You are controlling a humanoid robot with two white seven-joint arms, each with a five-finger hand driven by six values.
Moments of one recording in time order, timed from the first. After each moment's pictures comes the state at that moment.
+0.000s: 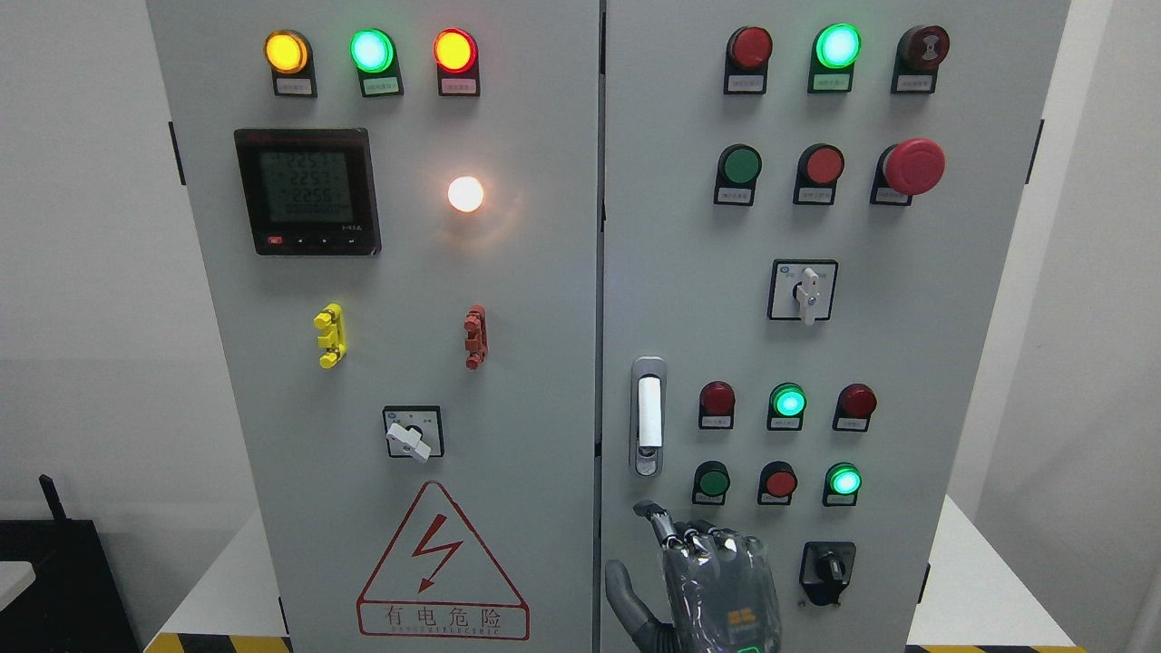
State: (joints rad) left arm 0.00 -0.06 0.00 0.00 0.11 -0.13 -0.07; right arm -0.33 0.05 0.37 -1.59 1.34 0.10 -0.43
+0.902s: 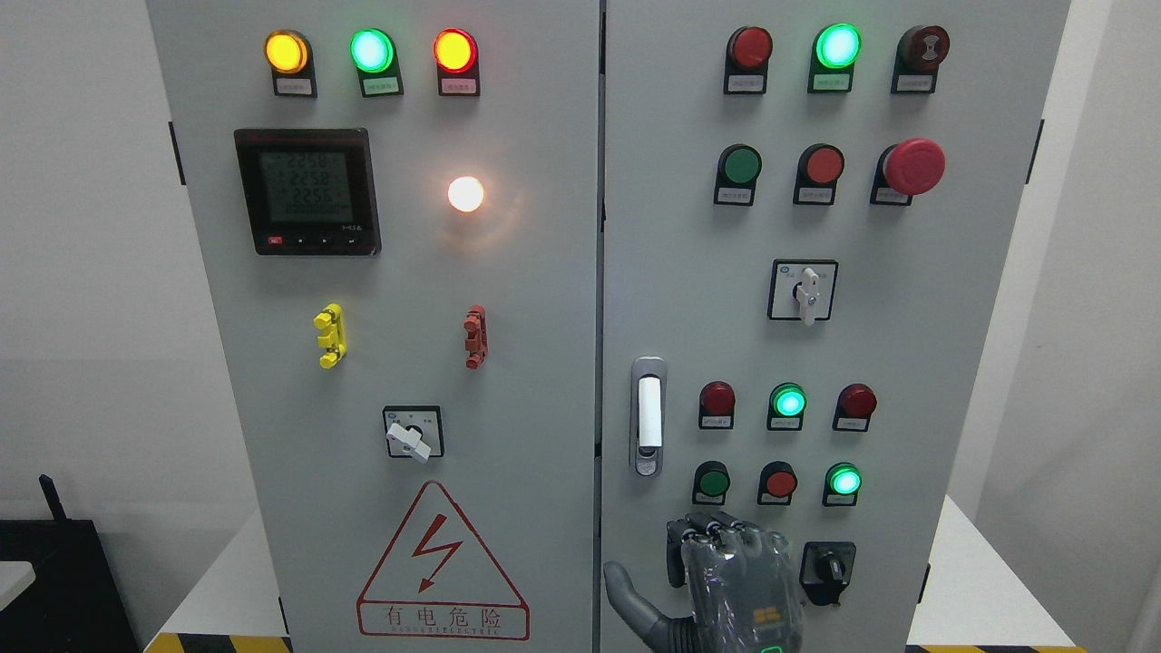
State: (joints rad) left arm 0.00 -0.06 0.00 0.00 0.11 -0.13 -0.07; right arm -0.32 0.06 0.34 -1.63 1.29 0.07 -0.45
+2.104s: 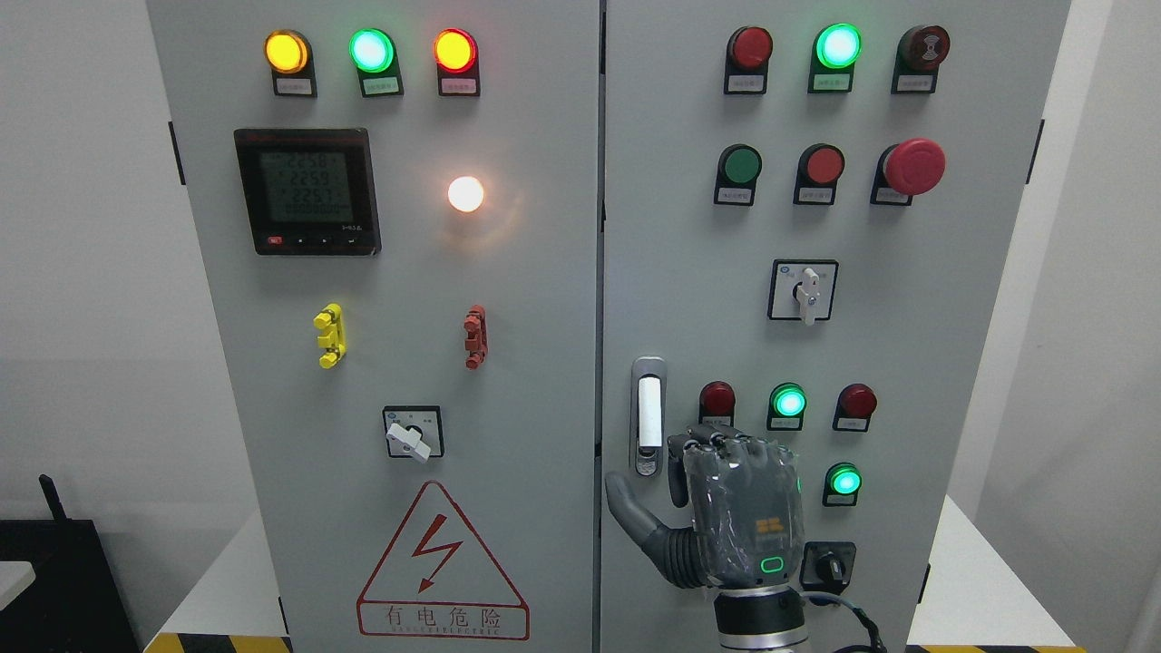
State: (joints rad) left arm 0.00 -0.06 0.00 0.00 0.11 -0.13 -0.07; right arm -0.47 0.11 0.31 -1.65 1.28 0.08 -0.37
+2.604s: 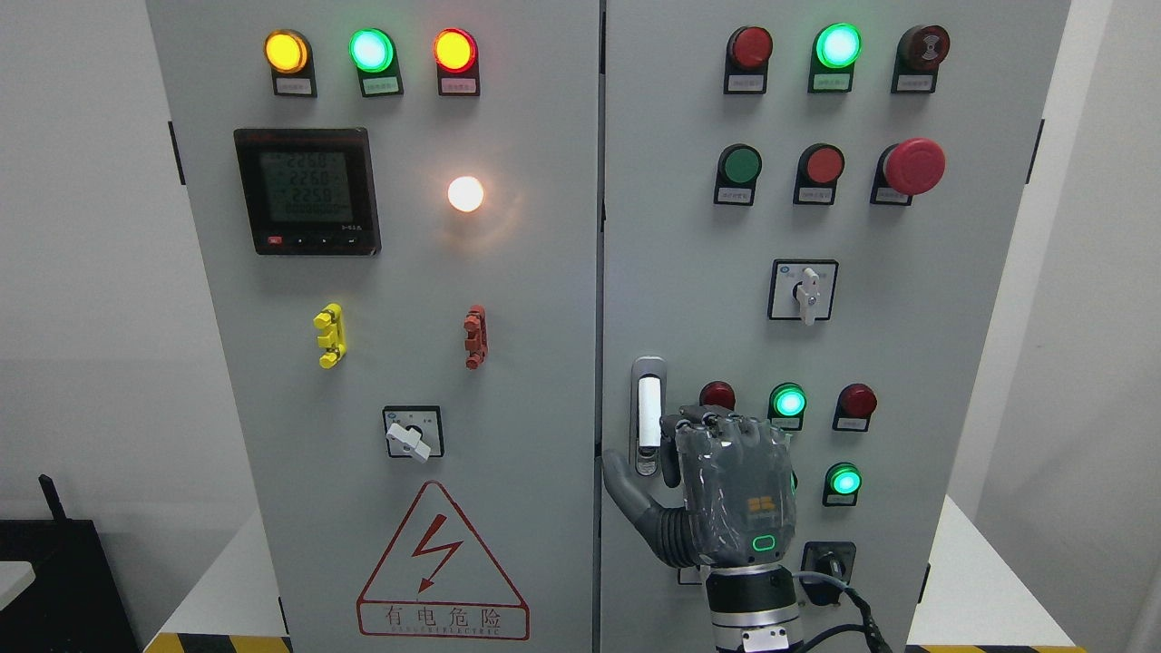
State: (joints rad) left arm 0.00 -0.06 0.00 0.00 0.11 -0.13 -0.07; right arm -0.51 0.12 0.31 -1.63 1.29 0.08 -0.36
